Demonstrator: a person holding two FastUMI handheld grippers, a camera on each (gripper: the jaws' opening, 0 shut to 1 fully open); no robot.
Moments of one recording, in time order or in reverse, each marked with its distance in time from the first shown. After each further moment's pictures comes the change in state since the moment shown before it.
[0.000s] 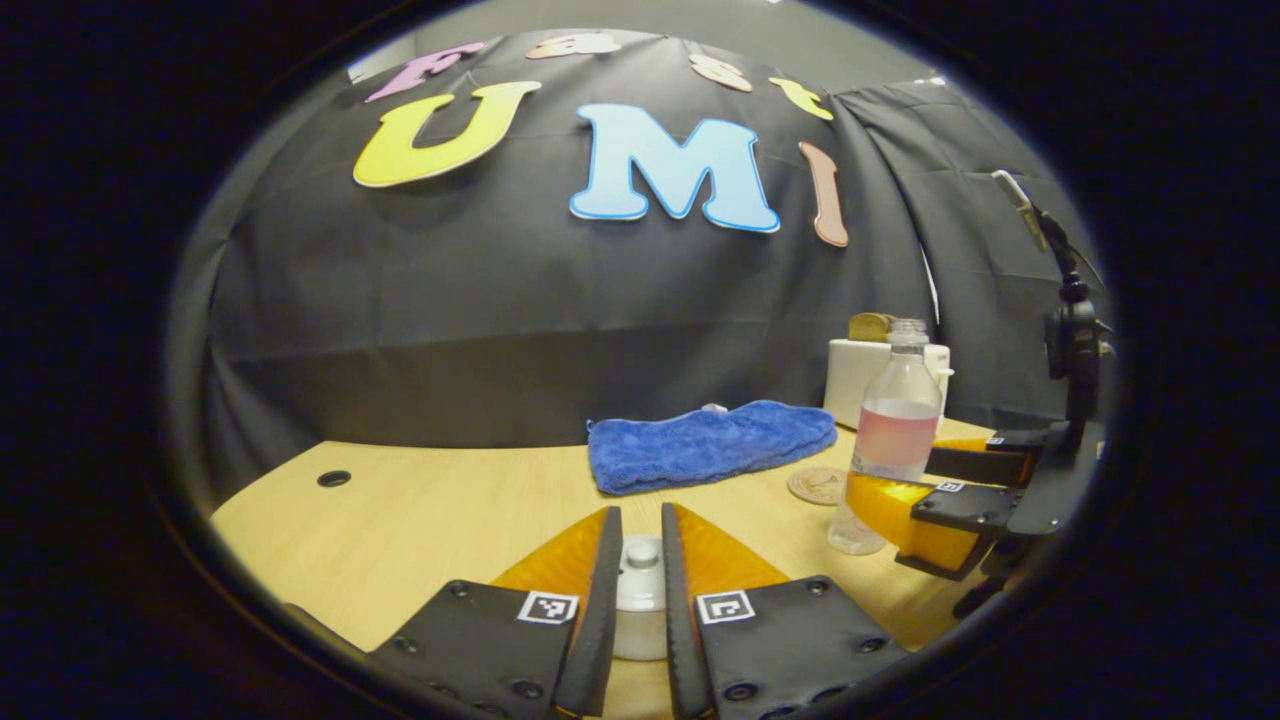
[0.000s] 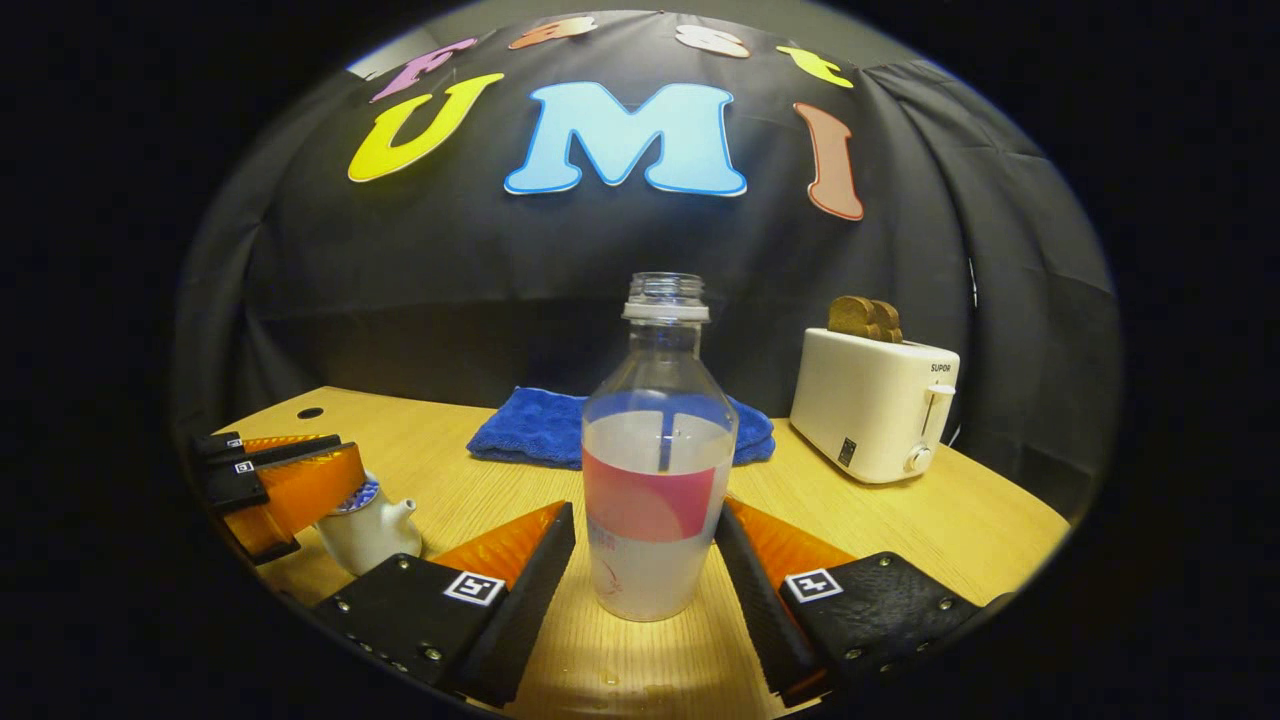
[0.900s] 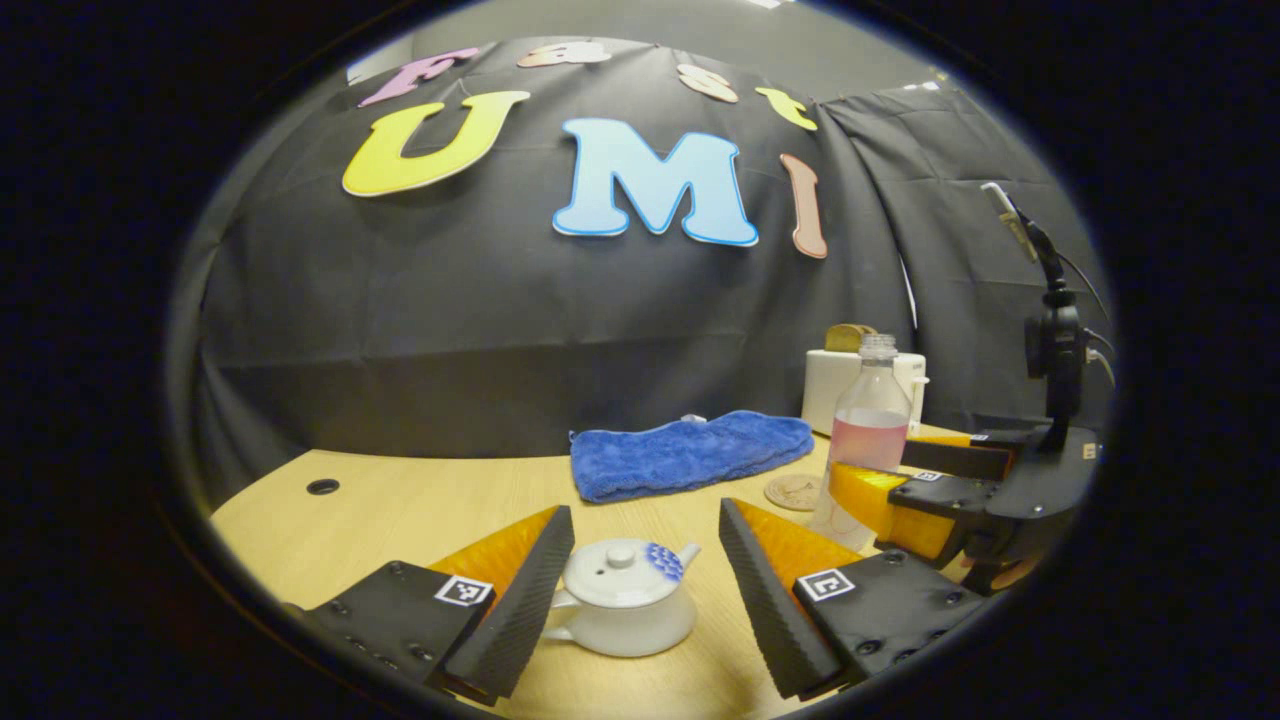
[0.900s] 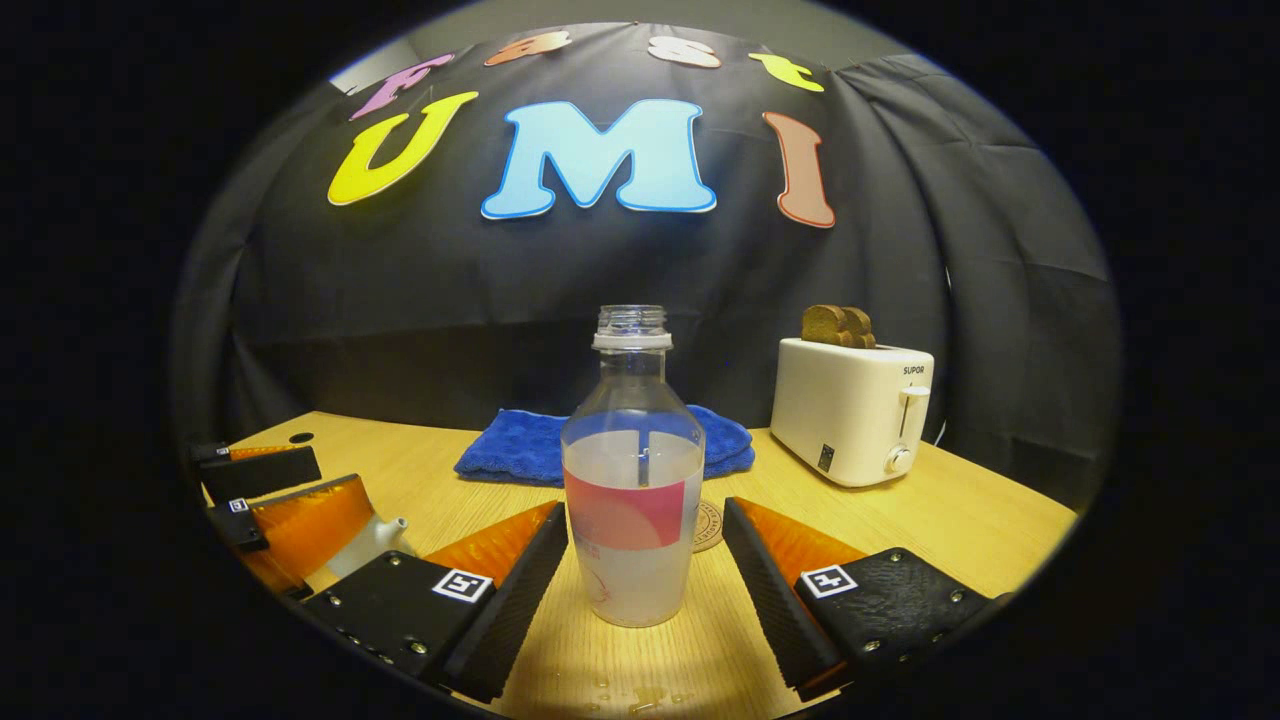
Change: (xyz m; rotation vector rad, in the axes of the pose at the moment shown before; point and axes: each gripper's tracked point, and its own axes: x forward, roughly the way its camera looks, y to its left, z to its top) left arm -0.008 -0.015 0.006 0.016 -0.025 -0.056; right arm -0.005 -0.013 0.013 0.032 -0.061 -0.050
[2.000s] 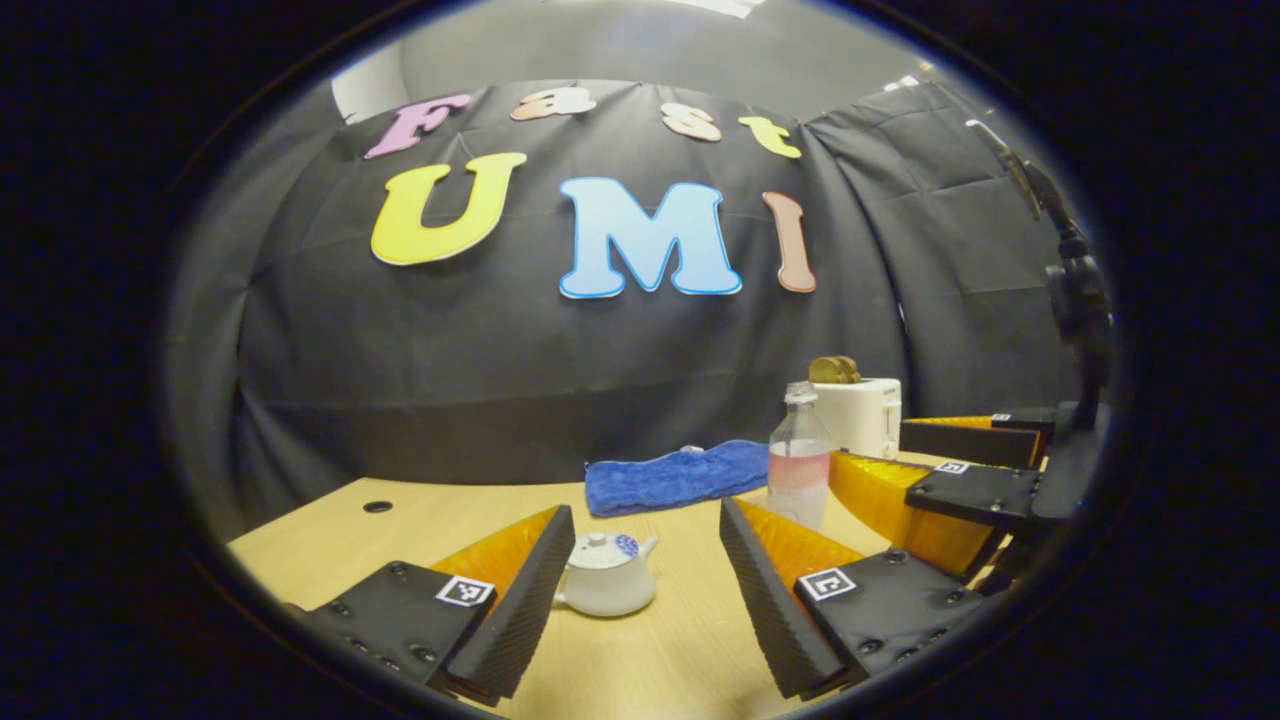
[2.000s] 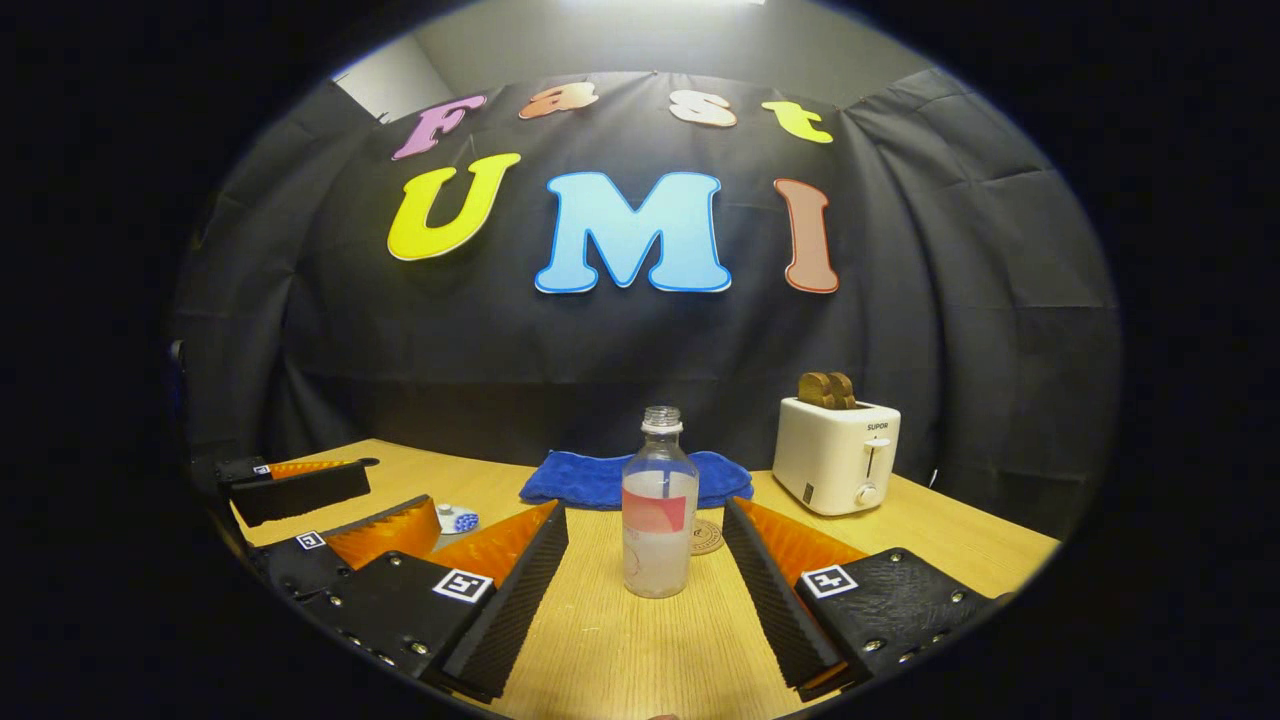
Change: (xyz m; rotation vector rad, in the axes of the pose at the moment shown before) left arm -0.083 -0.031 0.041 0.010 -0.113 0.090; right arm -0.093 0.012 0.047 -0.027 -0.130 0.083
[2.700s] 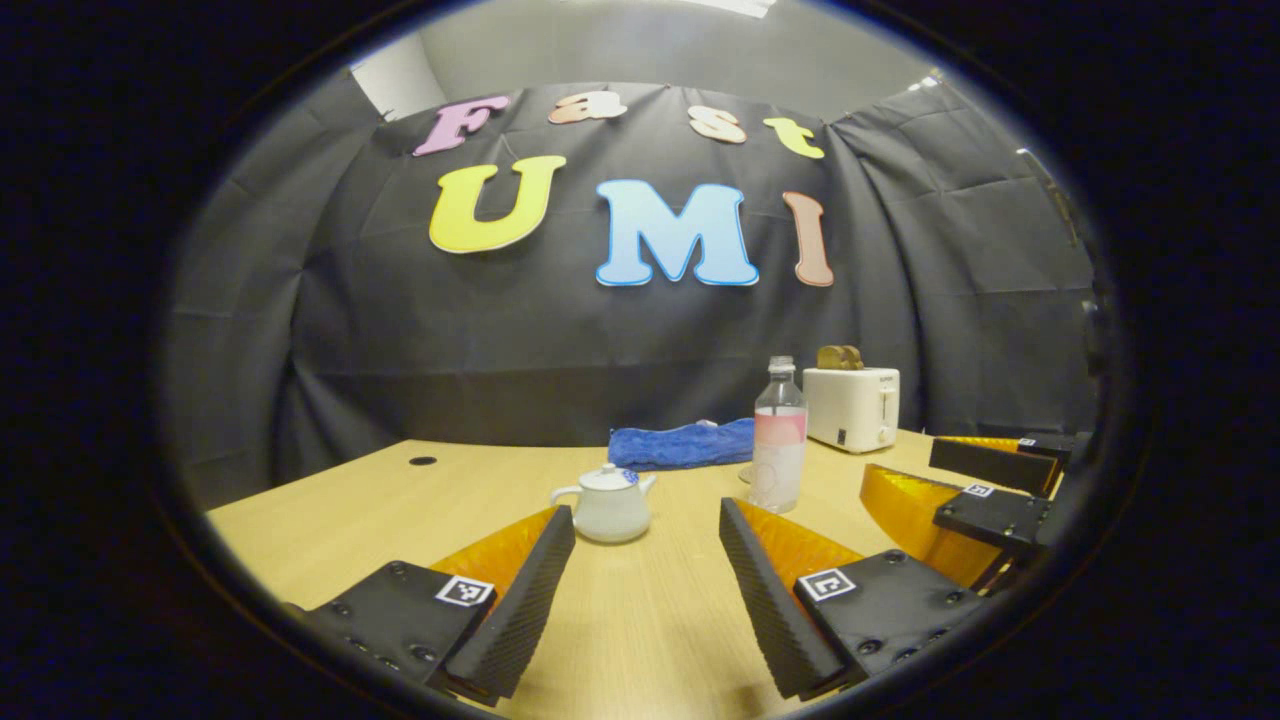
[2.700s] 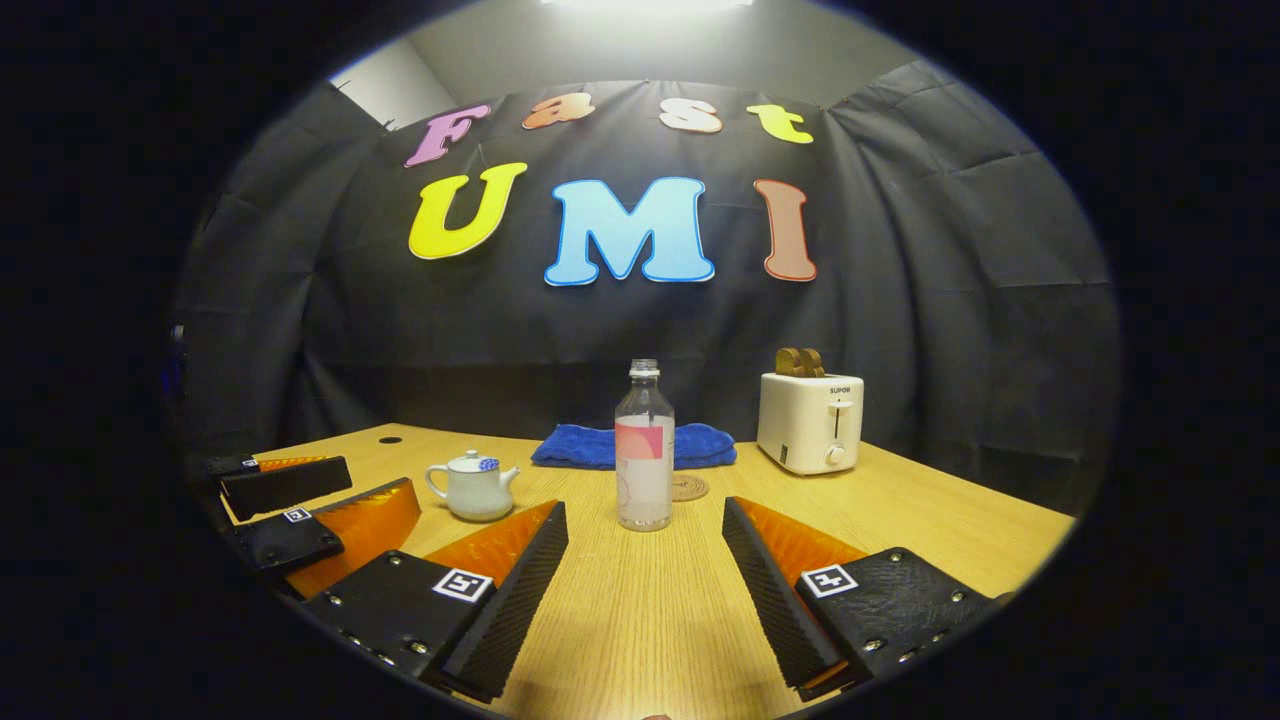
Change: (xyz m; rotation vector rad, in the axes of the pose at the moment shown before) left arm -0.089 -0.018 -0.031 -0.001 0.040 0.117; right arm -0.084 -0.015 -0.033 -0.005 -0.013 0.020
